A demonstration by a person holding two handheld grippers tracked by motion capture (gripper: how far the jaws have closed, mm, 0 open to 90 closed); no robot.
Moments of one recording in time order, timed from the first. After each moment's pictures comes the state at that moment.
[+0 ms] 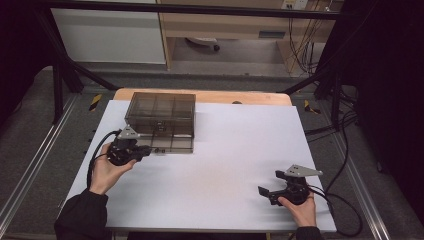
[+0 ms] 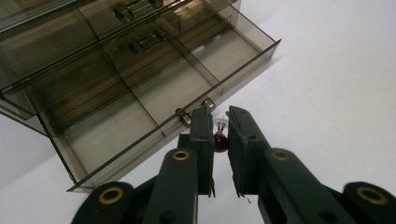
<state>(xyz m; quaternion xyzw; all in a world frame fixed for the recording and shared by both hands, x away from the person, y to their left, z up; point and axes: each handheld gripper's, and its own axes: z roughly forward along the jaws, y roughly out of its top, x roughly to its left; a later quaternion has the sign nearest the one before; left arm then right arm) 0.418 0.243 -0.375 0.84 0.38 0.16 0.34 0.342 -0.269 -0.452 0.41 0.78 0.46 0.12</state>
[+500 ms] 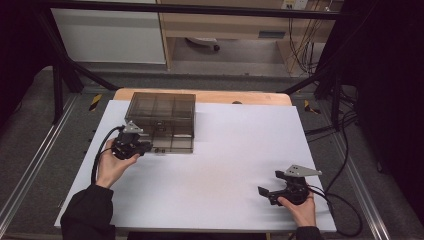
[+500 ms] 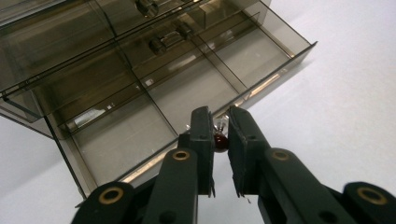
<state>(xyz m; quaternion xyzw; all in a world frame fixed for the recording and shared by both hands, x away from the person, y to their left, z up) 0.440 0.241 -0.386 0.84 0.41 0.16 0.33 0.342 -0.268 -0.453 0.41 0.78 0.46 0.12</state>
